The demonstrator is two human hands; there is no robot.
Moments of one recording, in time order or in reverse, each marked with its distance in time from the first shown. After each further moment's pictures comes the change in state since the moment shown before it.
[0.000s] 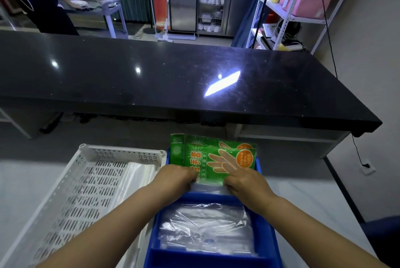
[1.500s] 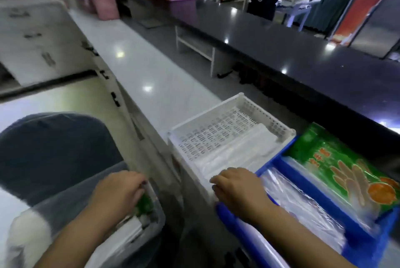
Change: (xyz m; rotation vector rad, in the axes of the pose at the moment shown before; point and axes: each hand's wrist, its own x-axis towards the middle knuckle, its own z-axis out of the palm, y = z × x) left_hand -0.417 0.102 0.028 -0.151 0.199 -1.165; right_hand -0.017 -0.243 -0.004 0.131 -0.132 -0.816
